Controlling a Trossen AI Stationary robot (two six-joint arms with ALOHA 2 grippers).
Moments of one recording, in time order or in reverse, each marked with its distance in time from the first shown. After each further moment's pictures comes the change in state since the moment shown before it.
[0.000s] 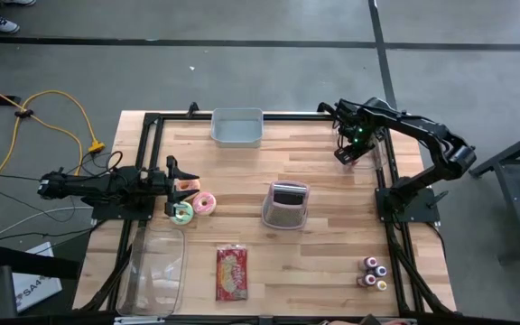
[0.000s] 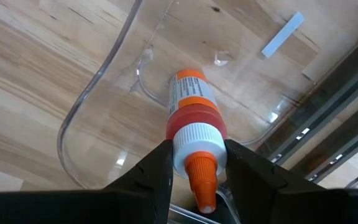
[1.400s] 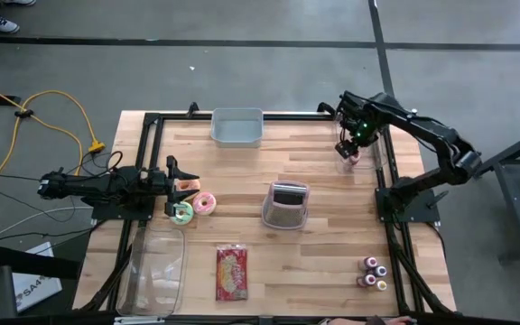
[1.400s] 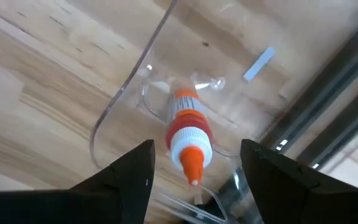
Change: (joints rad) left arm 0.000 0.000 0.000 0.000 0.000 0.000; right arm 0.000 -0.070 0.082 -0.027 0.029 -0.007
